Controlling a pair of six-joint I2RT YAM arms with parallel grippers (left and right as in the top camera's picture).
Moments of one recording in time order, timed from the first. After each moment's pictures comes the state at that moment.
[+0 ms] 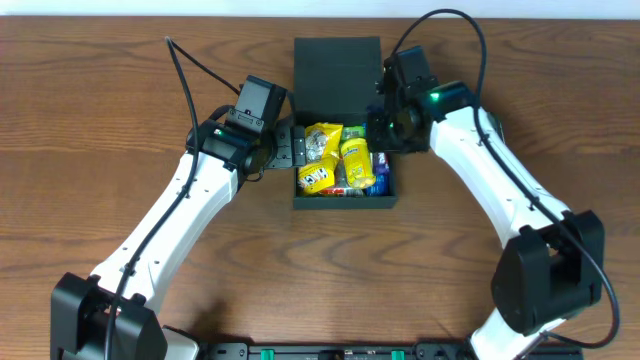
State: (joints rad) left arm -0.41 1.58 1.28 -0.79 -0.02 -0.44; right arm 0.36 1.84 1.51 -0.91 -0.10 0.37
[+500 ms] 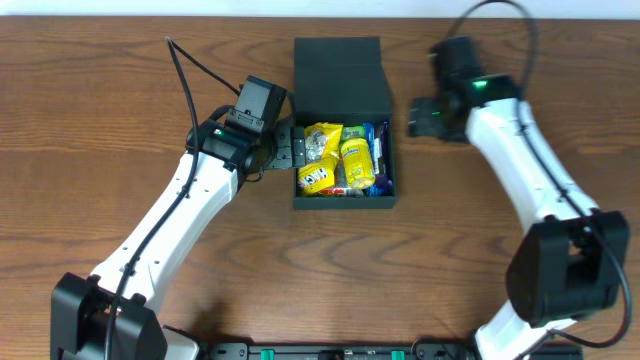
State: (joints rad) left arm -0.41 1.58 1.28 -0.79 -0.02 -0.44; right arm 0.13 1.84 1.51 -0.91 0.13 0.30
